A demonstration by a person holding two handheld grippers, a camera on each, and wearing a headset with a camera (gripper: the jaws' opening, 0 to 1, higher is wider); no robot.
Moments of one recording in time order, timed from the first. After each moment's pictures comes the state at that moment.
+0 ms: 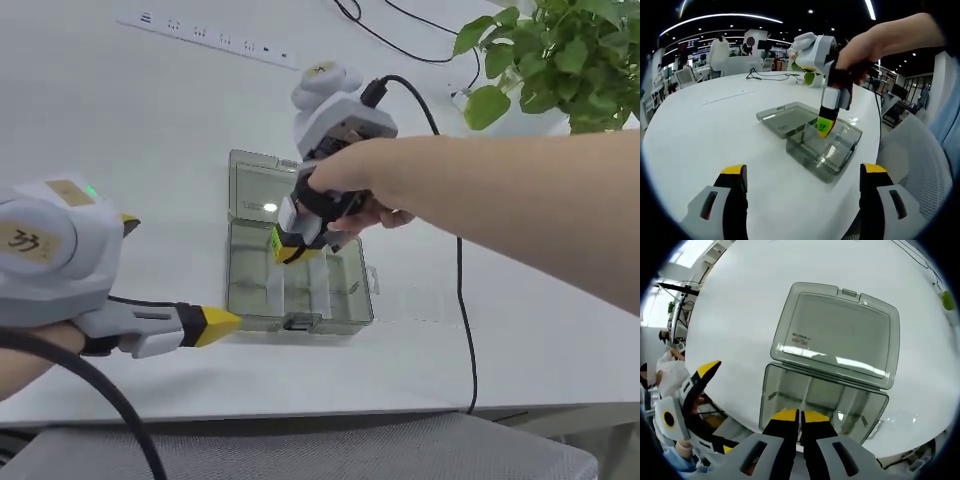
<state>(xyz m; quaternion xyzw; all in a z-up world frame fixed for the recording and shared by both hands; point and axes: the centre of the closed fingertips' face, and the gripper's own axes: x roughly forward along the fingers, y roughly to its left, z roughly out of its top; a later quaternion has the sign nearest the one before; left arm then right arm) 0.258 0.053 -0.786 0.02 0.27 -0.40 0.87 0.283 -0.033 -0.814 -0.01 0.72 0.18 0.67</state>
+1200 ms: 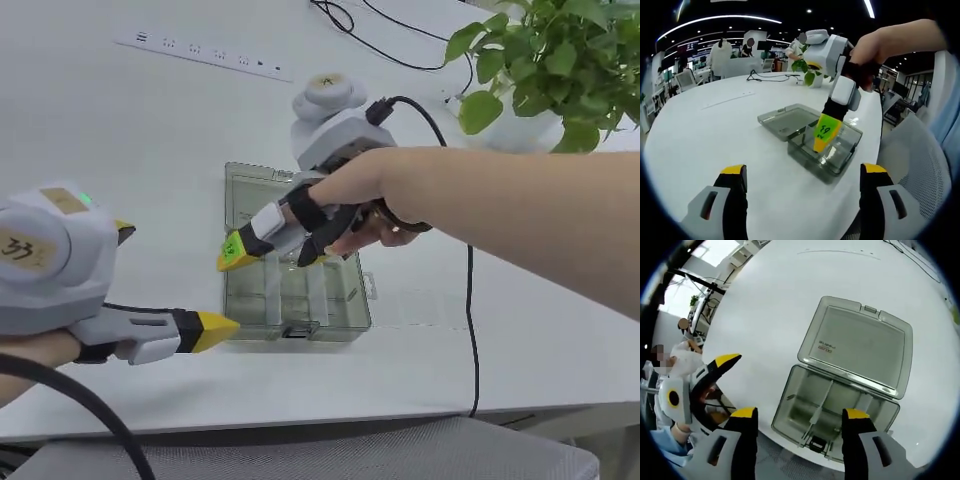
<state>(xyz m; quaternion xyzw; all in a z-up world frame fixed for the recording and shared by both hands) 0.259 0.055 -0.778 0.03 0.27 -0.40 0.87 0.272 -0.011 -0.798 0.01 0.66 0.27 0.70</state>
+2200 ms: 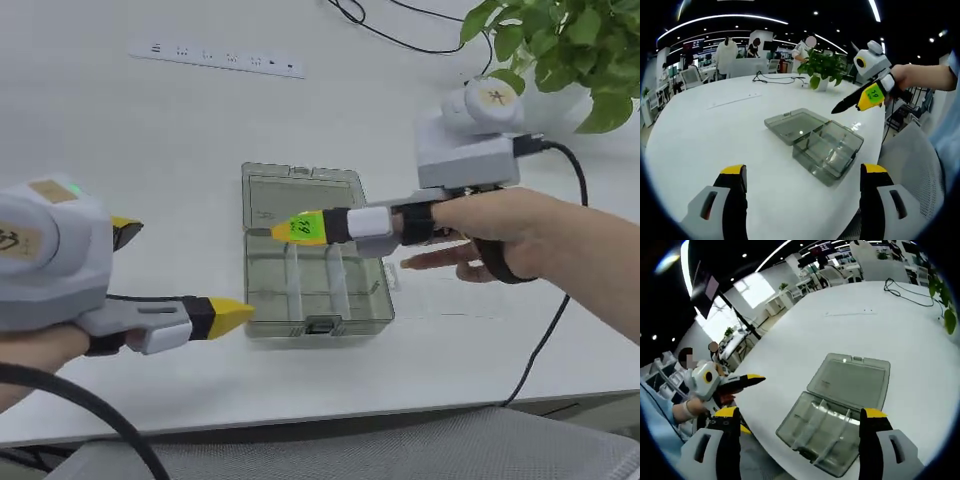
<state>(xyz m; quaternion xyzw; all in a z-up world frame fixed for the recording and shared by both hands) 0.263 0.064 -0.764 0.02 0.28 -0.38 0.88 0.297 -0.049 -0.737 0.08 0.40 0.38 0.83</state>
